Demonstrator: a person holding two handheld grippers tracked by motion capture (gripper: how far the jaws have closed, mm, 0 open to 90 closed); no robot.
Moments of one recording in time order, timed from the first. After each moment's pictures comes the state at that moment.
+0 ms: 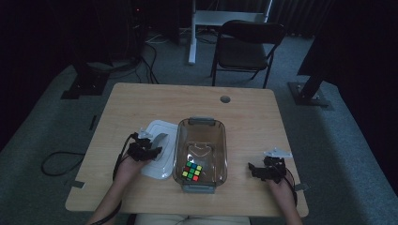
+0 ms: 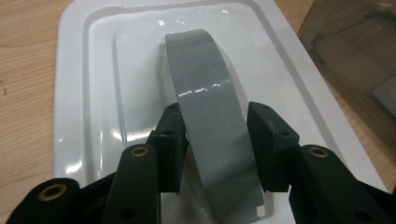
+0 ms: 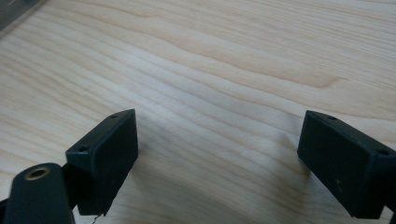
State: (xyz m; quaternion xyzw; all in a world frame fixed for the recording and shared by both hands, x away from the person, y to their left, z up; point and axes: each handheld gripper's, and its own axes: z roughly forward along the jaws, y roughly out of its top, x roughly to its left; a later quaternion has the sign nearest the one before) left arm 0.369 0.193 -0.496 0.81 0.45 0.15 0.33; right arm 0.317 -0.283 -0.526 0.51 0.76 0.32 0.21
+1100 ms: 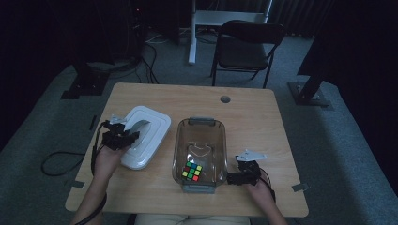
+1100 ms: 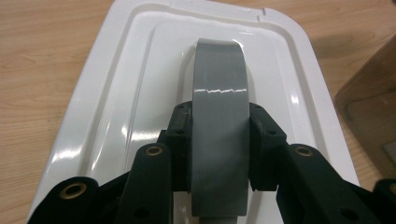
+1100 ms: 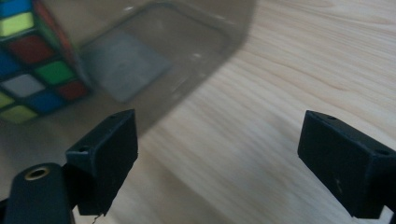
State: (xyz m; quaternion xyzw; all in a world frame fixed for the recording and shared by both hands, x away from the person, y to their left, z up) left arm 0.365 0.250 -0.426 0.75 0.53 0.19 0.34; right arm 0.306 -0.199 -0.514 0.39 0.81 0.40 0.15
